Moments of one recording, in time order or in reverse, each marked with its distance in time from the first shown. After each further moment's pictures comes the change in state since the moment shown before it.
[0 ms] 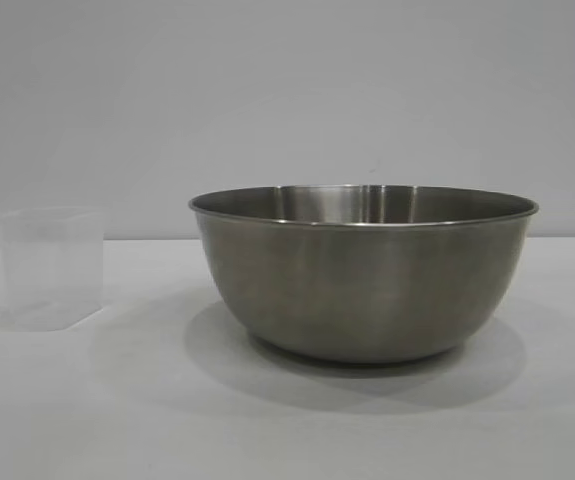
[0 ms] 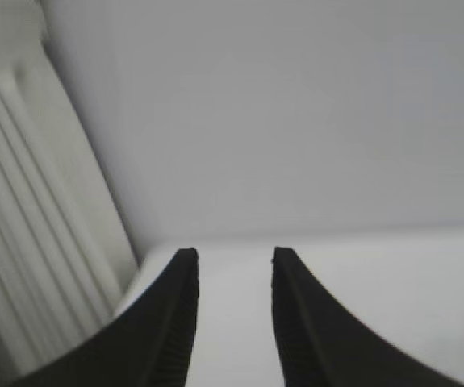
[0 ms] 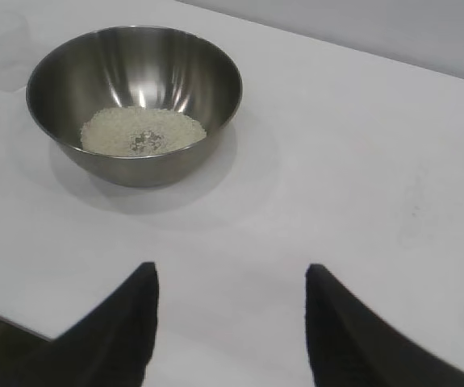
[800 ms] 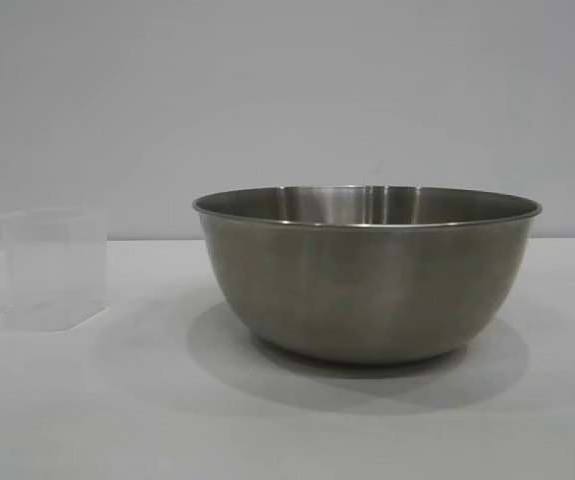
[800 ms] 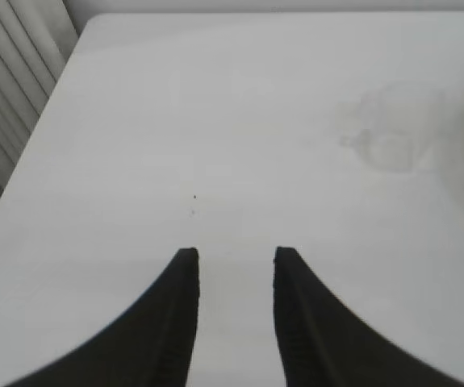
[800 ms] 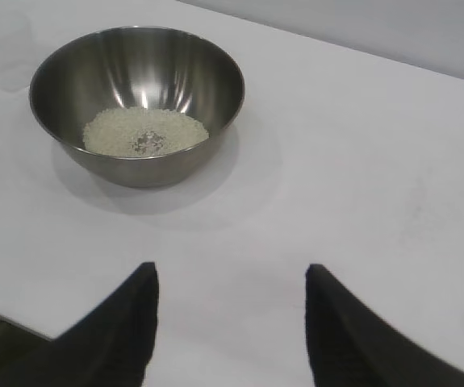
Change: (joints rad) left arm 0.000 -0.179 -0.120 -0.180 0.654 0.094; right arm 0.000 0.000 0.000 0.000 0.002 0.000
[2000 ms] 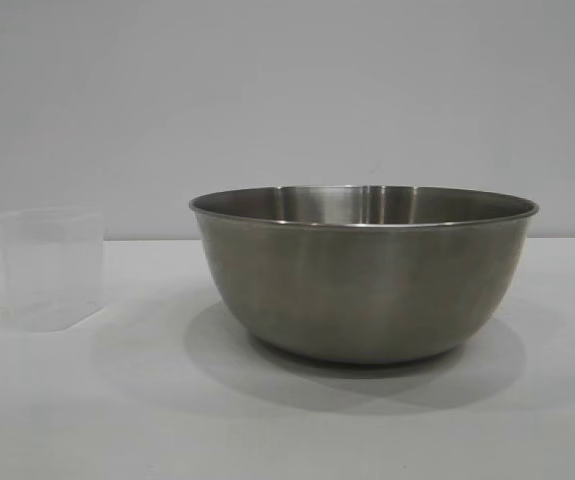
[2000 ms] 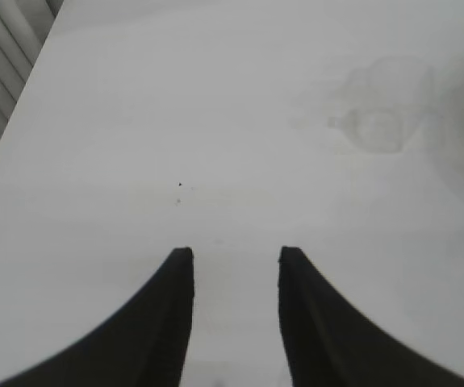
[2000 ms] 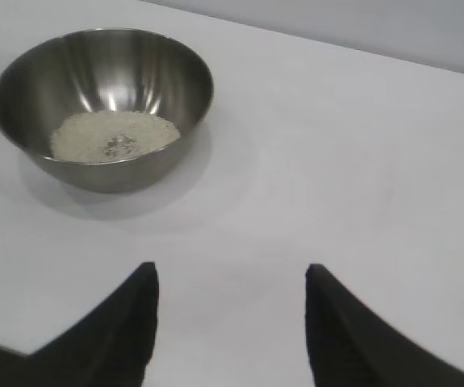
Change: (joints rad) left arm 0.000 -0.001 0.011 -0.019 -0.008 0.026; right arm -0.139 0.000 0.000 0.006 0.000 0.000
